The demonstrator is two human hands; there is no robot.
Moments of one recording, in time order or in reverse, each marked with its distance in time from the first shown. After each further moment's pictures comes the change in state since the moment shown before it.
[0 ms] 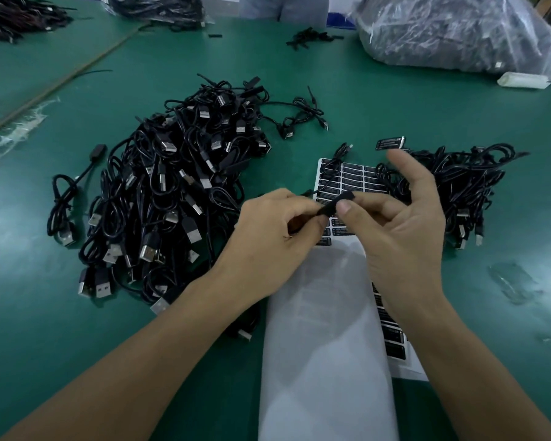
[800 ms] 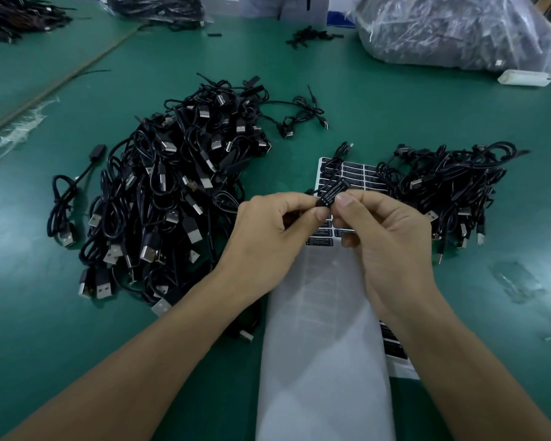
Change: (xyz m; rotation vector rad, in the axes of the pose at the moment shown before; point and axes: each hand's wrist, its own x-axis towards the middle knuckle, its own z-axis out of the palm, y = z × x) left_hand 0.000 -0.006 -0.001 -0.212 -0.032 -0.119; right_hand -0.003 0.002 0.011 0.061 0.003 0.205
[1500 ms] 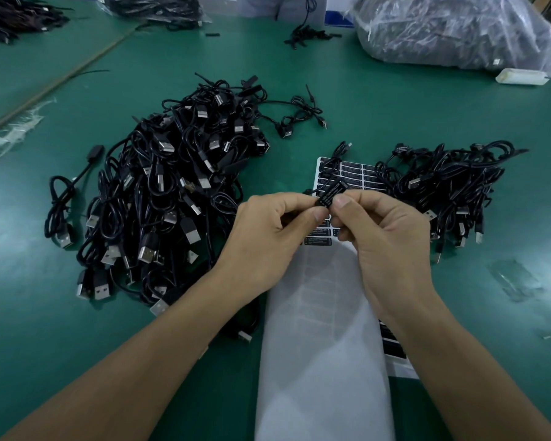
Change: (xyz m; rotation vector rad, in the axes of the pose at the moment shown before) left_hand 0.000 0.006 0.000 -0.080 -0.036 -0.027; right_hand -0.002 -0.003 0.001 -0.058 0.008 -0.042
